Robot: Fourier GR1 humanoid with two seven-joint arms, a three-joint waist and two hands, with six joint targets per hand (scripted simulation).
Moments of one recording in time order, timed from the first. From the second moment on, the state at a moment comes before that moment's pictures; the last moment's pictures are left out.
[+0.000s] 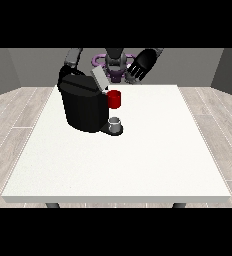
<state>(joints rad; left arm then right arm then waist) -0.95 0.34 0.05 -0.81 -0.73 -0.44 -0.09 -0.30 -0.04 -0.01 -1.19 0.17 -0.18 -0.04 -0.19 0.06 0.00</state>
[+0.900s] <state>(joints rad) -1.20 0.42 0.13 -0.73 -0.72 -0.44 -0.04 -0.43 -0.07 -0.04 -1.26 0.16 -0.18 -0.01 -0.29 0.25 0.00</state>
